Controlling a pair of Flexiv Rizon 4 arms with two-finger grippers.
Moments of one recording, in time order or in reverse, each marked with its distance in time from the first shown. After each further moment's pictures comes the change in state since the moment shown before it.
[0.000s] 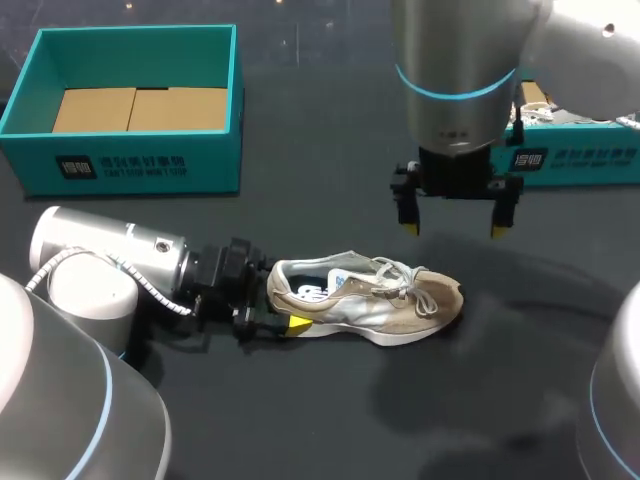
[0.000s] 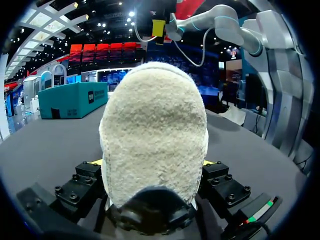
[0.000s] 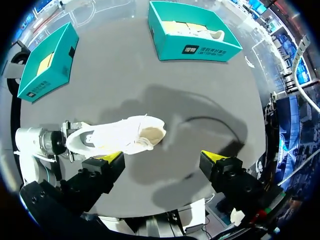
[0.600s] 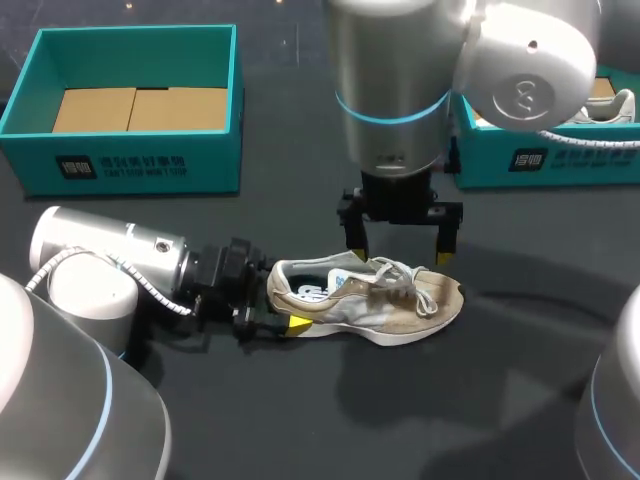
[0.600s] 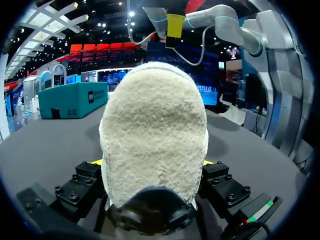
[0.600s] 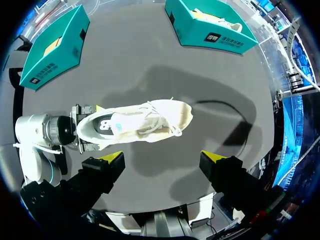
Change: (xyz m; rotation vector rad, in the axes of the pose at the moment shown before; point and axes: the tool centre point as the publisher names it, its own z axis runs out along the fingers) left arm 0.000 0.000 0.000 0.000 0.000 0.000; right arm 0.057 -0.027 0.015 0.063 0.039 -0.025
